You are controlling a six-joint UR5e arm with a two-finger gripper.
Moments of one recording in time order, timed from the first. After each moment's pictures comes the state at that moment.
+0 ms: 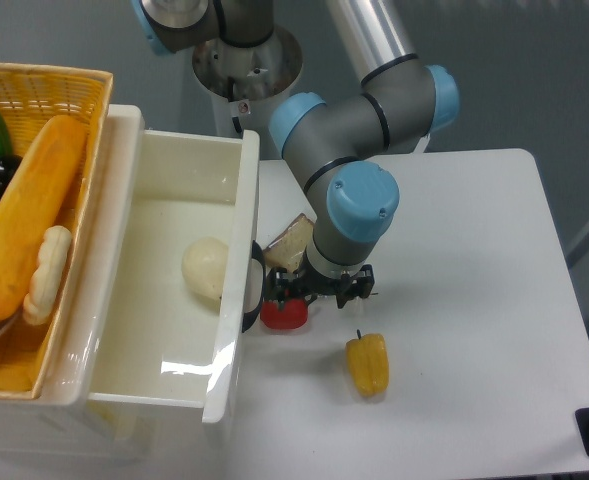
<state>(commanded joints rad) 2.47 -1.98 -1.58 -1.22 1.41 0.37</state>
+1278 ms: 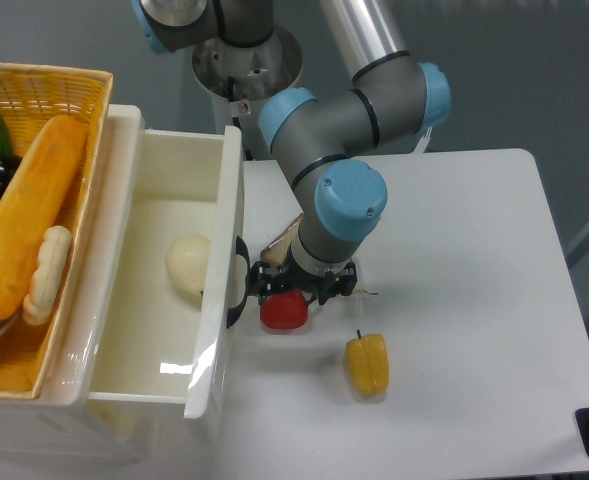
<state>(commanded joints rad) 2.44 -1.95 -1.58 -1.28 1.36 0.37</state>
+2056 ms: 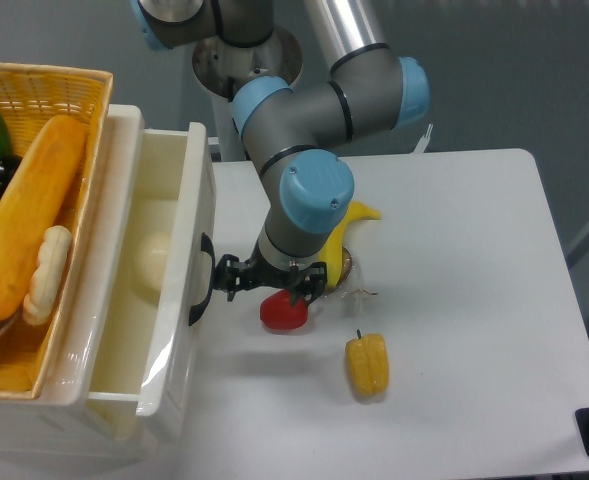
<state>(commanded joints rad) 2.36 -1.93 -1.58 -1.28 1.35 0.36</state>
